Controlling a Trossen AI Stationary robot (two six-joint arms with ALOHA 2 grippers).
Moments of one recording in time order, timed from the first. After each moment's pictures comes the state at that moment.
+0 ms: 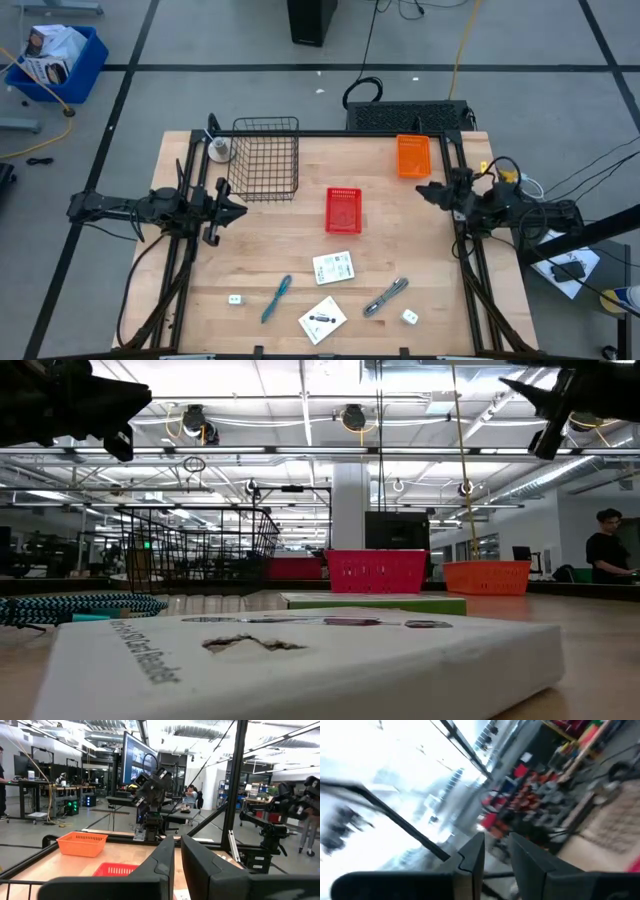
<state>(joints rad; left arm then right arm) -0.07 0.17 0.02 0.36 -0.01 -0.09 0.00 0.07 0.13 0.31 0.12 1.05</state>
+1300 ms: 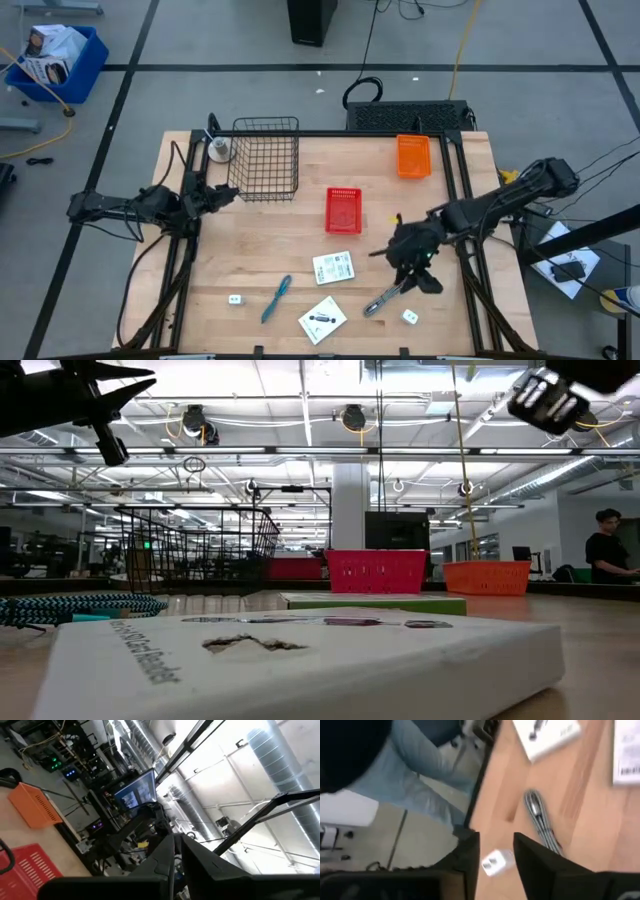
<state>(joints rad) -0.07 0.17 0.02 0.56 -0.21 -0.94 0.37 1.22 0.89 -0.55 -0.50 0.38</state>
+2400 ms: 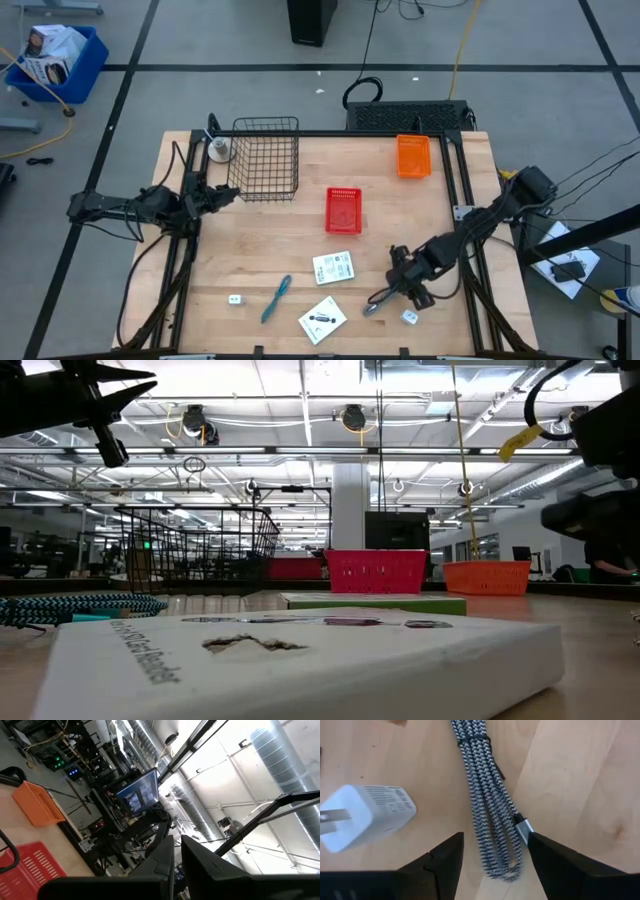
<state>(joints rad) -0.07 0.17 0.02 0.55 -0.22 -0.95 0.58 1.52 0.73 -0.47 -0.13 0.30</state>
